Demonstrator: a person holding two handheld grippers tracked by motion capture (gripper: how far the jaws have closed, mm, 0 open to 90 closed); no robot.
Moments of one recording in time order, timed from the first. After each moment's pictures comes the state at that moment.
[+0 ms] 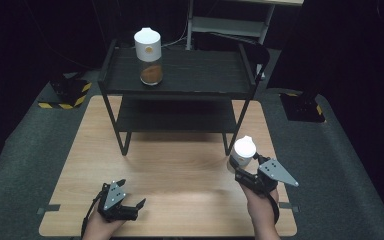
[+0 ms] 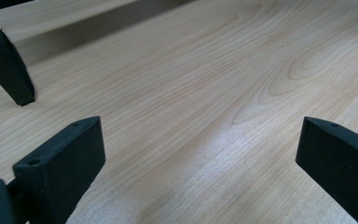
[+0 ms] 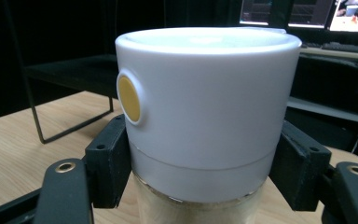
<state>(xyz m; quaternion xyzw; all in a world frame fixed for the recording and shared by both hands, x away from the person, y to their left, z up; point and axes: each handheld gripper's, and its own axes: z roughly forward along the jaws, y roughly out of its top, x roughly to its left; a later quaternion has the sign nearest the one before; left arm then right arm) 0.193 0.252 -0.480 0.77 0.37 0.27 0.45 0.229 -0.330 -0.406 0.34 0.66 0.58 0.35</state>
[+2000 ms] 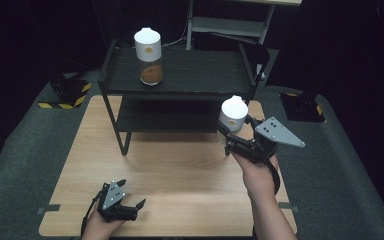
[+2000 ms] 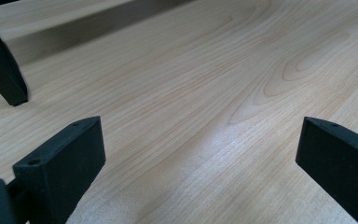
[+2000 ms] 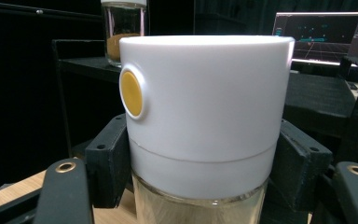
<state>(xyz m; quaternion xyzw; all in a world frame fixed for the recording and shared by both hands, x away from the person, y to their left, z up) 0.196 0.257 -0.480 0.77 0.37 0.25 0.46 0.257 -0.298 -0.291 0.29 0.66 0.61 0.32</state>
